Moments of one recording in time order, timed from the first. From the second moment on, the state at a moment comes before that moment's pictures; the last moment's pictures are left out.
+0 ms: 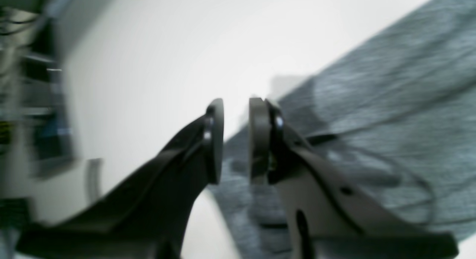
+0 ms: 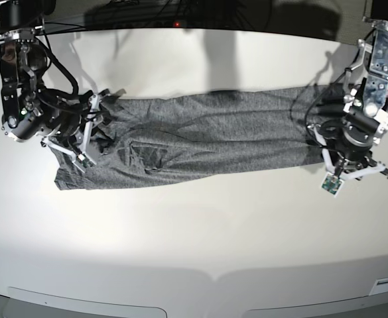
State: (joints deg) left arm 3.3 -26.3 10.5 104.9 4.1 -8.1 48.0; right arm -4.0 28.2 0.5 100.1 31.5 33.5 -70.0
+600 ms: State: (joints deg) left arm 3.9 -33.4 10.6 92.5 -5.4 1.3 54.2; right arm -4.1 28.2 0.5 100.1 36.2 31.1 -74.6
